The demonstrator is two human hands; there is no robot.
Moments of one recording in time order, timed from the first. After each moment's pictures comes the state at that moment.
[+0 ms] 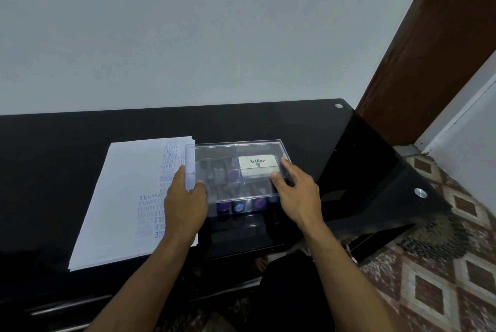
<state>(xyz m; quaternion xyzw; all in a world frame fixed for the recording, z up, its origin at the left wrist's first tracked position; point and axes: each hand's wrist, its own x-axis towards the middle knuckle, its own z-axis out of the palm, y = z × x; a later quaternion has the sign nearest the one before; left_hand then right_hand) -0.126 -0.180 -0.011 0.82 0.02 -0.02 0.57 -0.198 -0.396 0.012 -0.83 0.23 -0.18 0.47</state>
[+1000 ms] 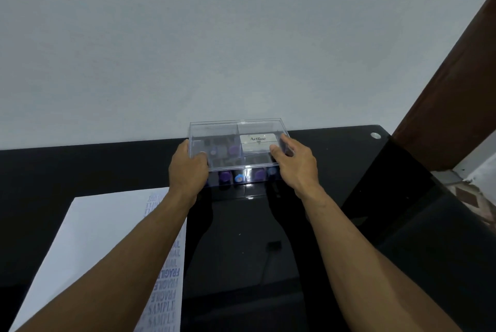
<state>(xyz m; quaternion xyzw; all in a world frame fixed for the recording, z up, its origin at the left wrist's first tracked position) 0.108 -0.260 0.000 0.78 0.02 0.01 0.62 0.044 -0.474 0.006 -0.82 0.22 -0.19 0.50</state>
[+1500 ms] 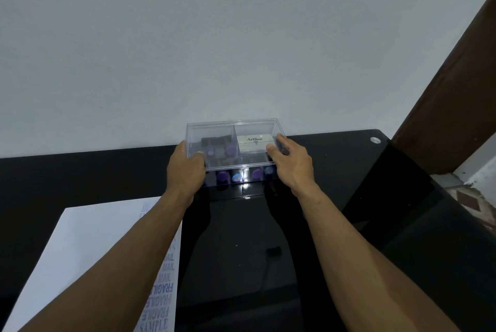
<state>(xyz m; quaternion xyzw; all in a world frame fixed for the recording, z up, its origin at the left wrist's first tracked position) 0.130 -0.266 -0.003 0.78 0.00 0.01 0.62 0.068 -0.484 0.003 -0.82 0.21 -0.18 0.49</state>
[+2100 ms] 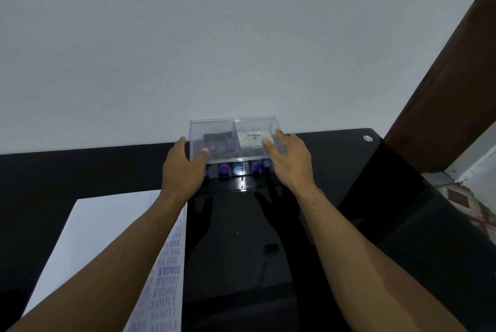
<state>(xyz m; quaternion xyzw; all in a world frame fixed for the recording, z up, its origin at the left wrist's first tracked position) 0.101 -0.242 0.013 0.84 -0.06 0.02 0.54 0.046 -0.470 0.017 -0.86 0.19 -0.20 0.43</state>
